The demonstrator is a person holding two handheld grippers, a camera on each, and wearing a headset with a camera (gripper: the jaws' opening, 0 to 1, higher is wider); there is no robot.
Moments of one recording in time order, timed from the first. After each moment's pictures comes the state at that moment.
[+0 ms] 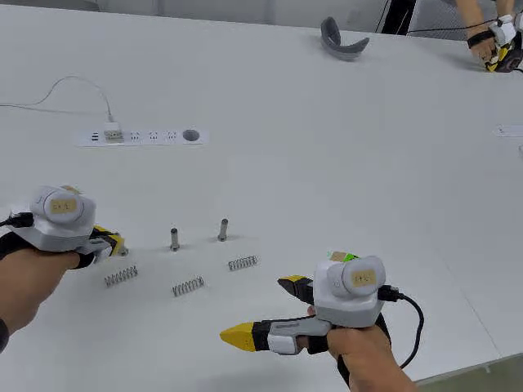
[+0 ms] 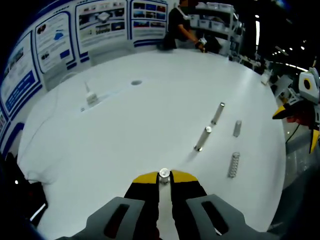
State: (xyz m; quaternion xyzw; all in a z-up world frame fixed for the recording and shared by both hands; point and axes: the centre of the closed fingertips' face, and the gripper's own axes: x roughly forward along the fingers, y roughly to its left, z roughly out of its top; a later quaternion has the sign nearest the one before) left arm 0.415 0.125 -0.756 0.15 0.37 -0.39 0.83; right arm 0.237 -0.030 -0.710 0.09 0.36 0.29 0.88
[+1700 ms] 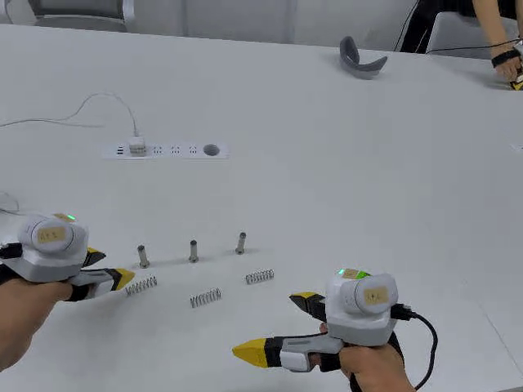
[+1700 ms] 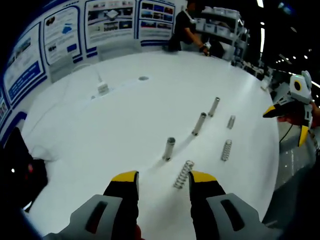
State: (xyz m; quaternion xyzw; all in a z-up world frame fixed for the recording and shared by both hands) left arm 0.386 0.168 -0.750 0.12 0.38 -0.38 0.84; right arm 0.237 -0.023 -0.714 0.08 0.36 0.30 0.88
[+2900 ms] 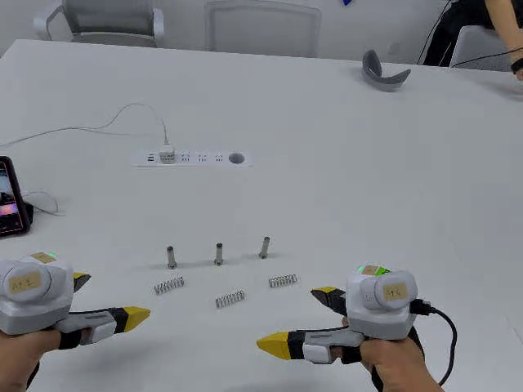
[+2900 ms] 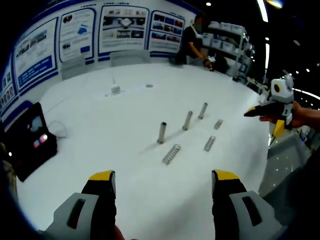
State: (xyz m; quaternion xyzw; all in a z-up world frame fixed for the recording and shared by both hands) left arm 0.329 0.208 -0.722 0.06 0.35 -0.36 0.87; right arm 0.247 -0.026 -0.710 0.06 0.35 0.31 0.88
